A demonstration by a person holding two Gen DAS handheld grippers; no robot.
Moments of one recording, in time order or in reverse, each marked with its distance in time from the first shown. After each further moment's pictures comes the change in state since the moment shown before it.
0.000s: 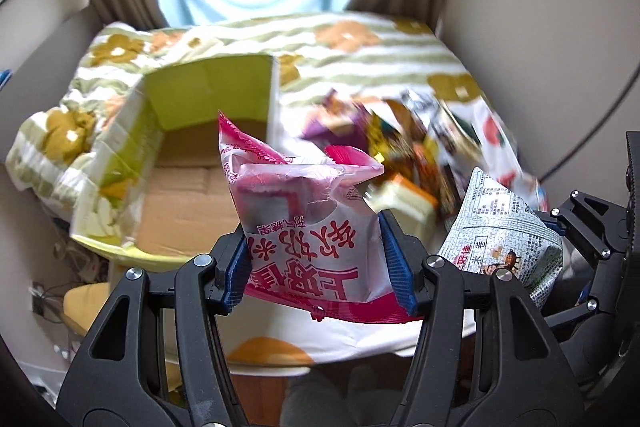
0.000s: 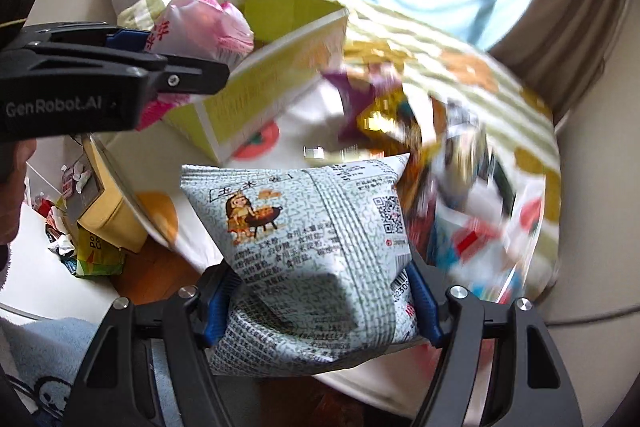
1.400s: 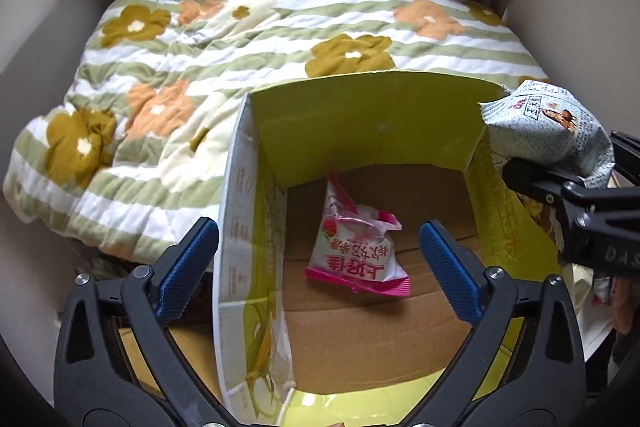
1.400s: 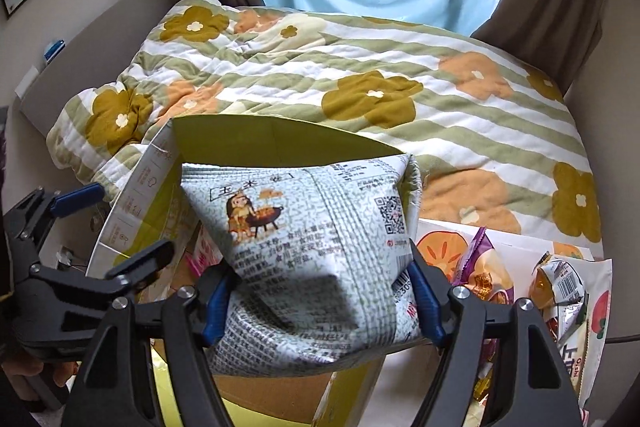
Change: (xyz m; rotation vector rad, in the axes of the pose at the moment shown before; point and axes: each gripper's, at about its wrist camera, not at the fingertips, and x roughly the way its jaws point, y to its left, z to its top) left arm 0.164 0.249 0.117 -0.017 0.161 0.066; right arm 0.157 0.026 0.267 0.360 0.028 -0.015
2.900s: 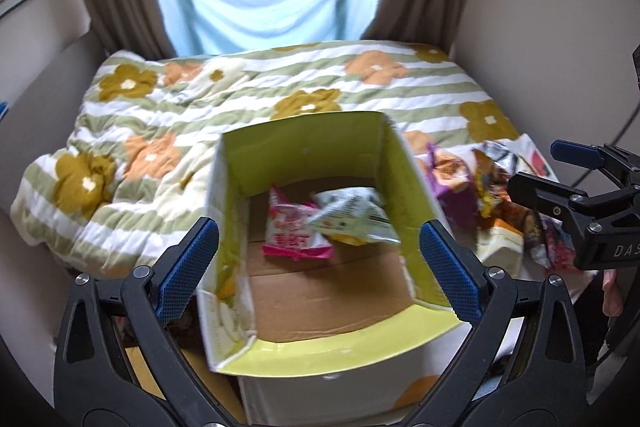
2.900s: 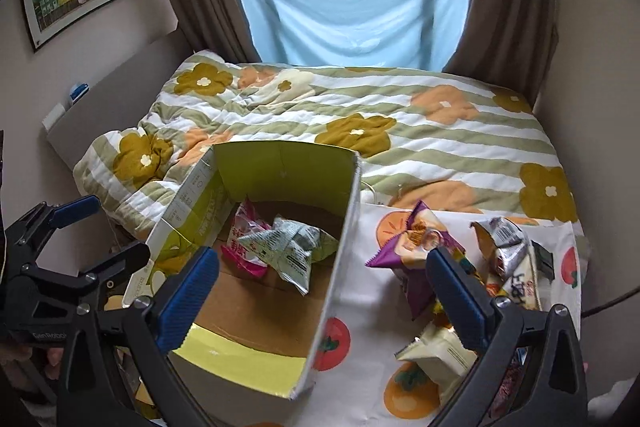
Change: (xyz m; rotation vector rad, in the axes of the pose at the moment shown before) left arm -0.147 -0.067 -0.067 0.106 -0.217 -0.097; right arm -0.150 -0.024 -0.090 0.086 -0.205 -0.027
